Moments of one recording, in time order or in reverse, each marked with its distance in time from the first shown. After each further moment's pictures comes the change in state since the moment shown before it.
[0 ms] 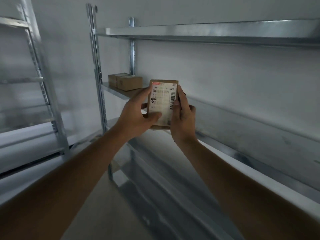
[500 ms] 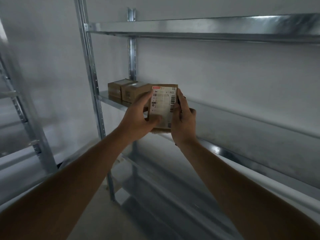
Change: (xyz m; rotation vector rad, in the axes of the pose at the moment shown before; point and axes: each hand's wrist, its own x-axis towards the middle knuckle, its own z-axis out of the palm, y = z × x) left_hand 0.162 -0.224 -0.119 -0.055 -0.151 -0.008; right_hand 0.144 0.052 0.231 -0.137 0.104 0.118
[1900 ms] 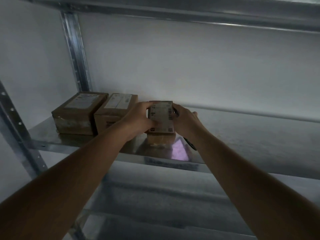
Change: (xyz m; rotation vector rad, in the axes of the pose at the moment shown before) left_hand 0.299 -0.291 -0.020 -0.251 -0.550 -0.037; right_hand 0.241 0.093 0.193 -0.746 -0.032 0.540
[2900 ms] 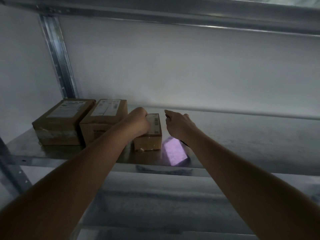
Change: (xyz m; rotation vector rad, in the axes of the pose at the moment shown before) left_hand 0.029 0.019 0.016 0.511 -0.061 -0.289; right_hand 0.028 0.015 0.000 -0.203 -0.024 0.020
